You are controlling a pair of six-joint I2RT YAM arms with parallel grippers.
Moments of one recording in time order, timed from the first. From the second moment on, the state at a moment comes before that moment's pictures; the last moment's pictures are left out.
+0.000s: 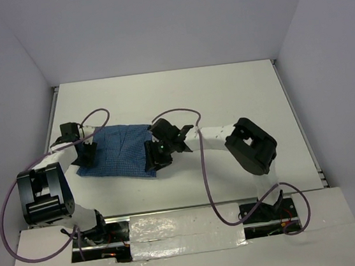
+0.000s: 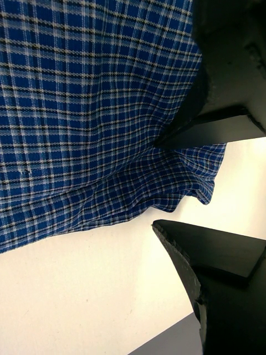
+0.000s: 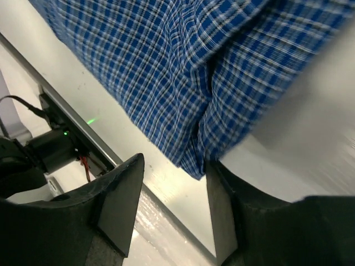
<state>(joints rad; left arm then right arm) 0.22 1.50 0.80 -0.43 -0.10 0.43 0.88 1.92 1.24 -0.21 -0.38 0.75</state>
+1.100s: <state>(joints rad) 0.23 1.30 0.95 -0.65 -0.02 0.41 0.64 1.61 1.07 -0.24 -0.36 0.67</state>
